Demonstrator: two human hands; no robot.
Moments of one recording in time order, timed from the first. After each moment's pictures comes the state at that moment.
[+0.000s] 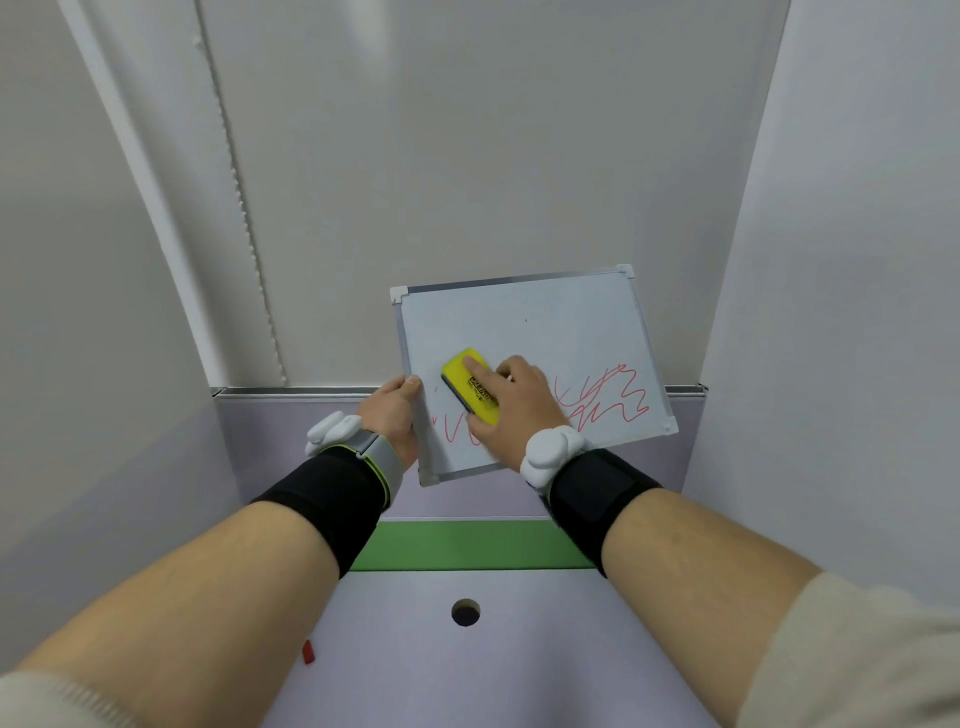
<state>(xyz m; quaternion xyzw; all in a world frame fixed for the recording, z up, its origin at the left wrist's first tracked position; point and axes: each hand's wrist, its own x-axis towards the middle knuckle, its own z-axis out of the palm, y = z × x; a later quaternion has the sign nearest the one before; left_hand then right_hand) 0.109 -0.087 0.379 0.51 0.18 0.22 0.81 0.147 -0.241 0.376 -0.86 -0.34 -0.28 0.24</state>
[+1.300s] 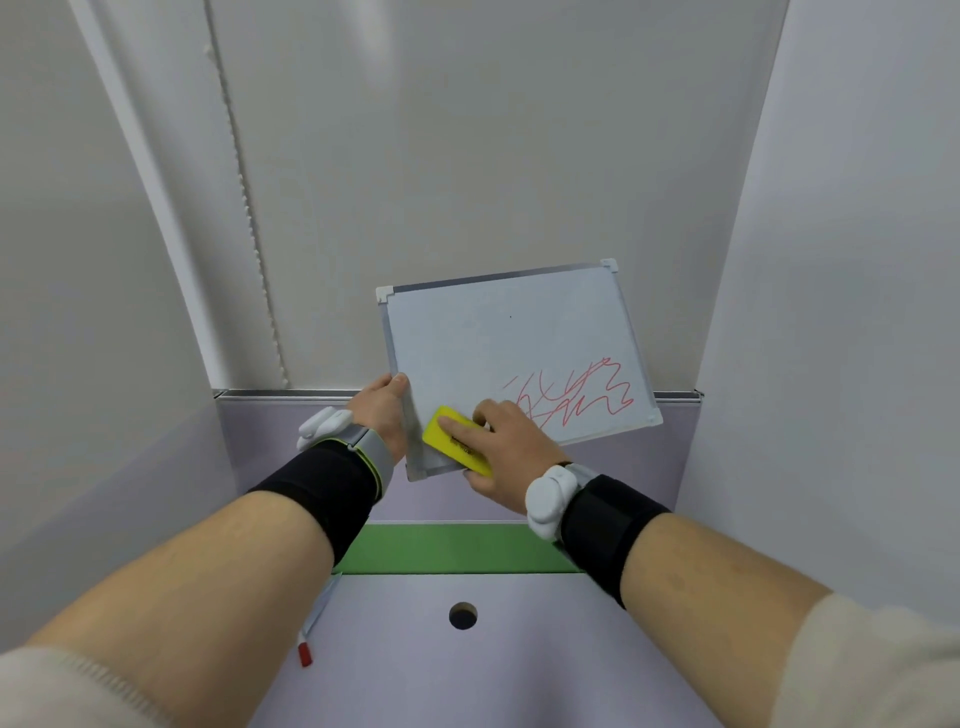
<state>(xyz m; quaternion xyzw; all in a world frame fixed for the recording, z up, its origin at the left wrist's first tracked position) 0.105 -0.075 0.386 0.51 0.21 0.27 0.79 0.122 -0.250 0.358 -0.85 -0.46 -0.23 0.13</state>
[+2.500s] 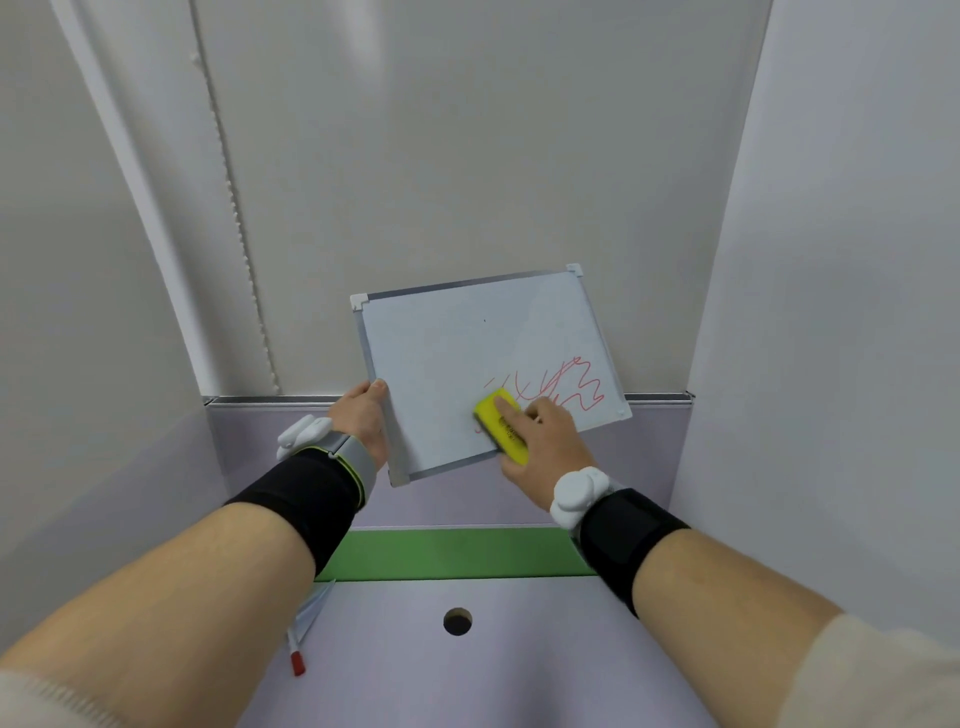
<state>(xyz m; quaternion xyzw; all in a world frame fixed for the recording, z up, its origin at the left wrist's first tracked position) 0.106 -0.064 0.384 0.51 0.22 0.27 0.79 0.153 -0.287 0.342 -0.88 -0.32 -0.26 0.23</state>
